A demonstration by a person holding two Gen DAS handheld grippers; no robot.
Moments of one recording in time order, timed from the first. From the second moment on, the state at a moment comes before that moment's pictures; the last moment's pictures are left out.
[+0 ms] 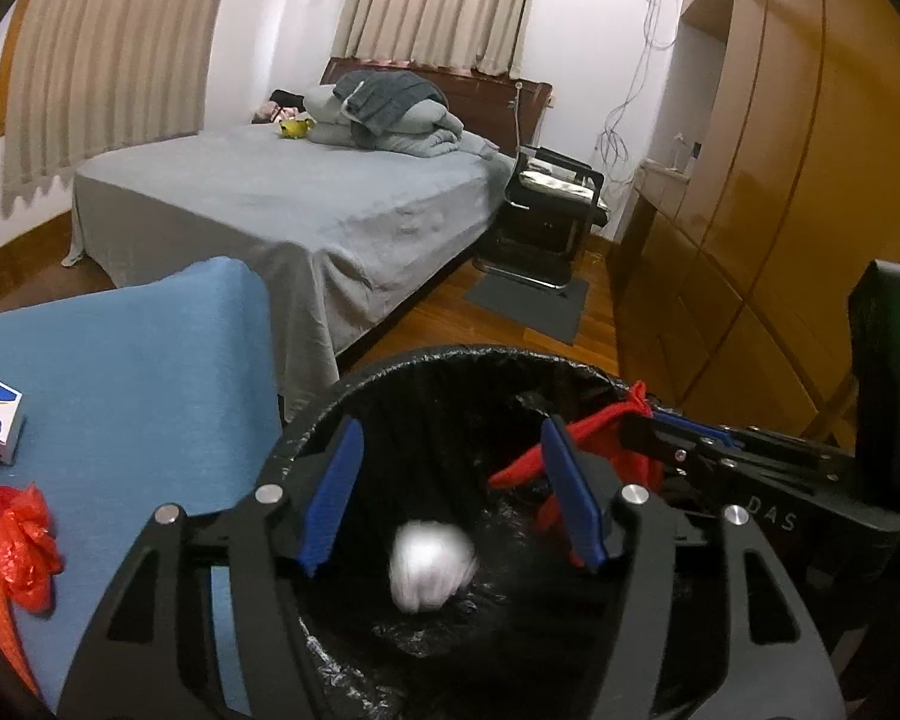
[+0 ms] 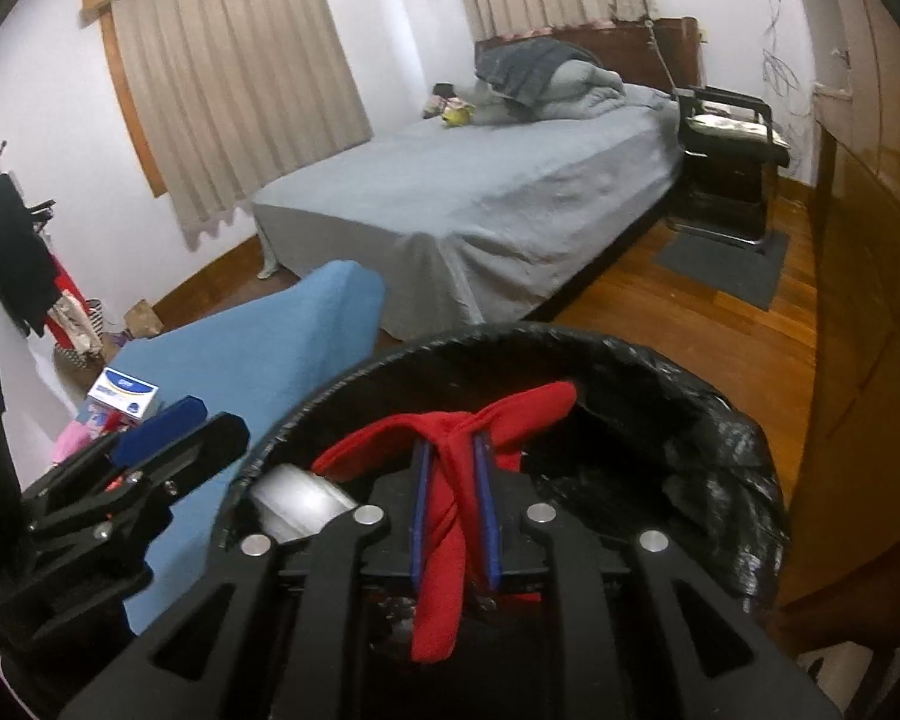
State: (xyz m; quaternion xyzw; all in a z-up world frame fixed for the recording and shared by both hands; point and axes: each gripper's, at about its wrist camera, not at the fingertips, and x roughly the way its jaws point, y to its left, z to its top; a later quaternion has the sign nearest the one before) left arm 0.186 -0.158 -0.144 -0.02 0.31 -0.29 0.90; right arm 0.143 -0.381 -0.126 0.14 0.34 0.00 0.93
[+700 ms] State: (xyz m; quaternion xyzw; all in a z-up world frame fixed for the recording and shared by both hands) left arm 0.169 0.014 -0.114 -0.01 0.26 -0.09 0.96; right arm 0.158 -0.297 -0.102 0.11 0.30 0.04 0.95
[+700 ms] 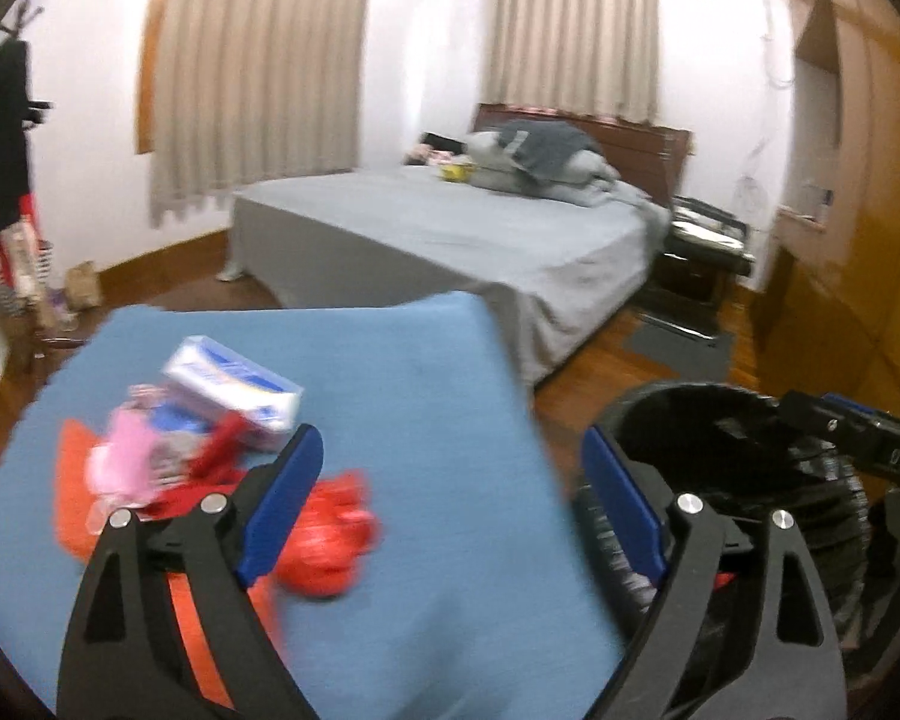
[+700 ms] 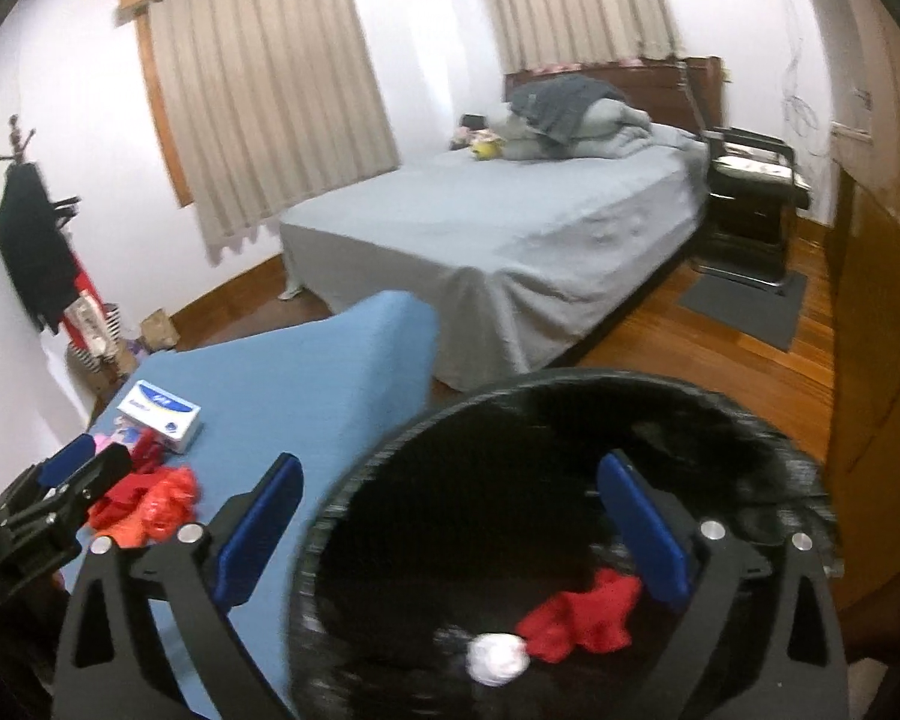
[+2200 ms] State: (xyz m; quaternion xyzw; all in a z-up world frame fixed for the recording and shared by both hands) left arm 0.151 0.163 -0.142 -0.05 0.29 0.05 0.95; right arm 0.222 -0.075 -0.162 0.03 0.38 0.24 0.89
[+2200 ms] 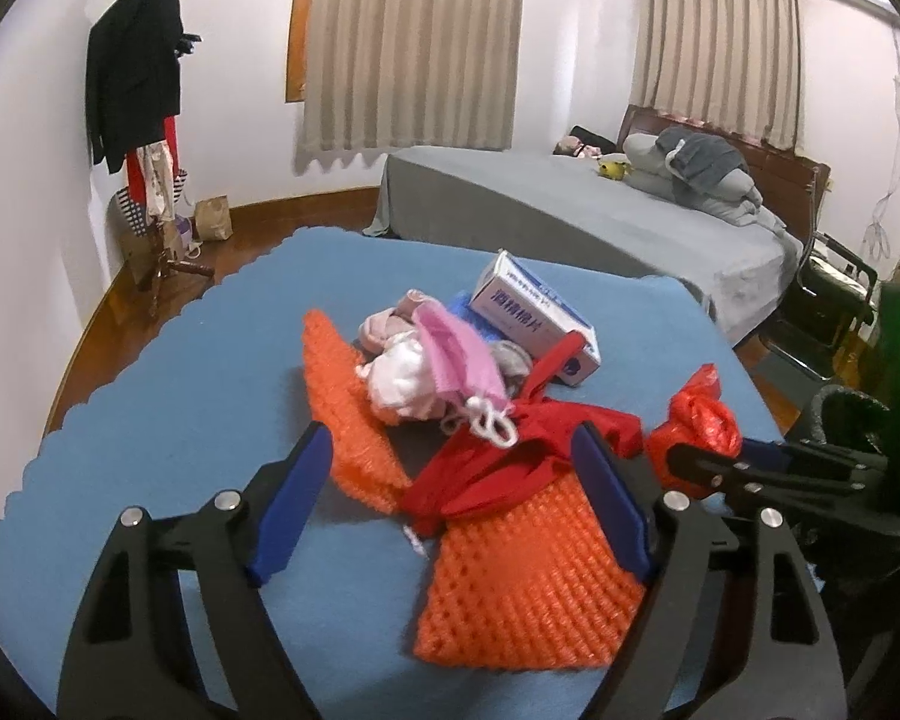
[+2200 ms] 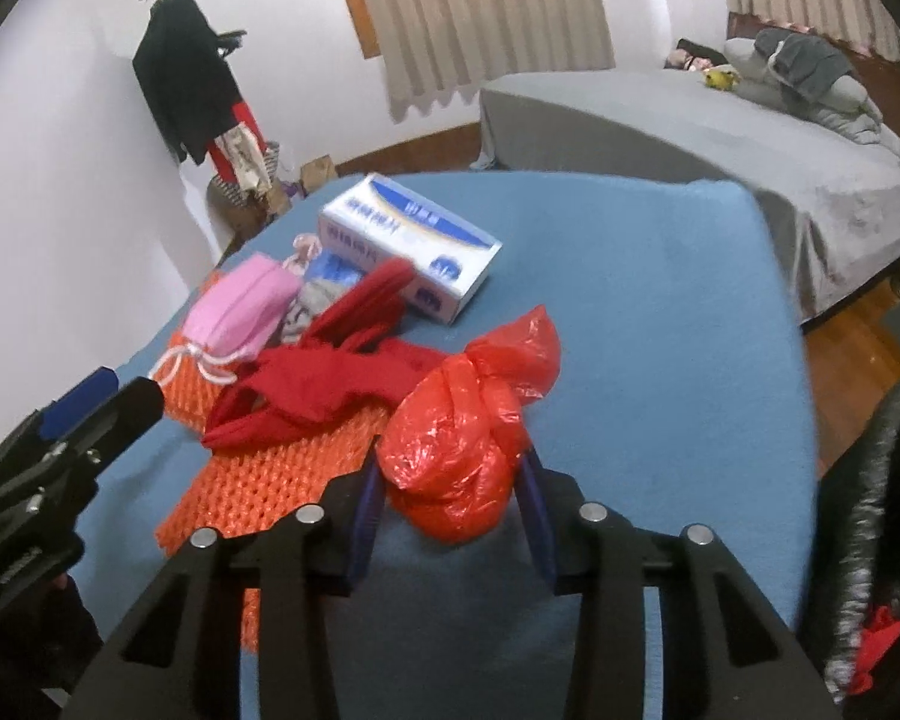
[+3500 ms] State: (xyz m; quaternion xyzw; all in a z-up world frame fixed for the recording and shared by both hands) left arm 0.171 0.118 -0.094 -0.05 0.25 0.01 0.97; right arm 0.207 -0.133 -0.103 0.07 0.31 0.22 0.92
